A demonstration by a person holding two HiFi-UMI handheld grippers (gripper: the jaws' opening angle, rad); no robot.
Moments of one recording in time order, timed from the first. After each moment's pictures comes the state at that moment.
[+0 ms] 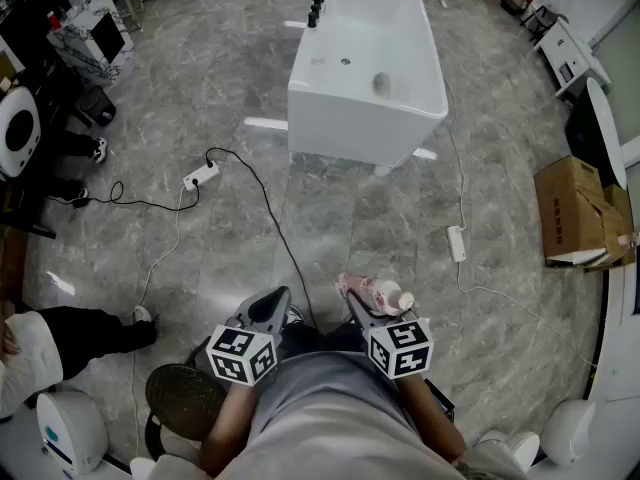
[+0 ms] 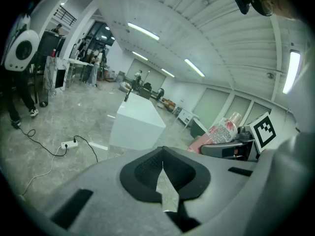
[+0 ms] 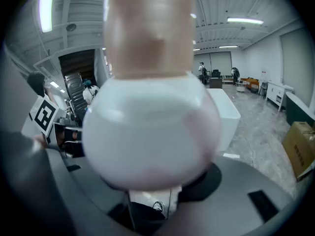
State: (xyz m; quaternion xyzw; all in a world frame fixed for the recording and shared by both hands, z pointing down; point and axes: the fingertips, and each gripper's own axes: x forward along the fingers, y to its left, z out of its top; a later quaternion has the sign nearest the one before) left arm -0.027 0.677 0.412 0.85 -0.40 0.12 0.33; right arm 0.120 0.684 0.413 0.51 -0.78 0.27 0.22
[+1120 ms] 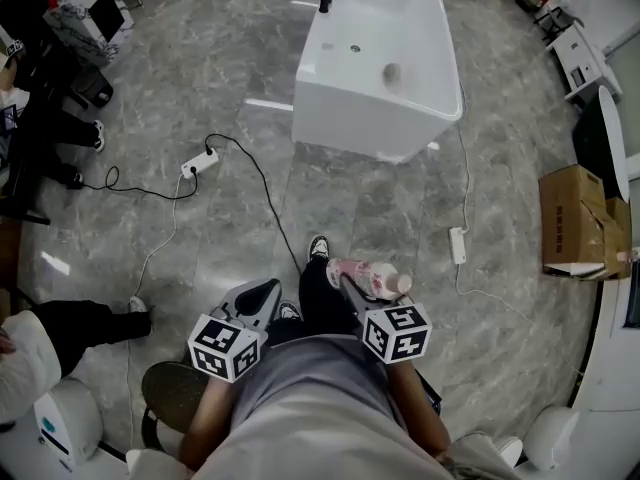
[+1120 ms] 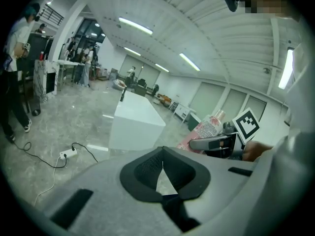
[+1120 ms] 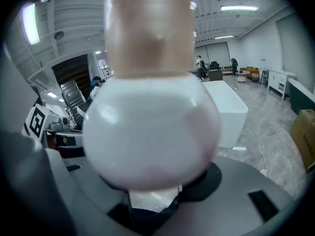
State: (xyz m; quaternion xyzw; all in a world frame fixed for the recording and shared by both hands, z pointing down) left arm -0.053 0.607 0.414 0.86 -0.37 0.15 0.31; right arm 0.096 0.592 0.438 0.50 -0.78 0.32 0.20
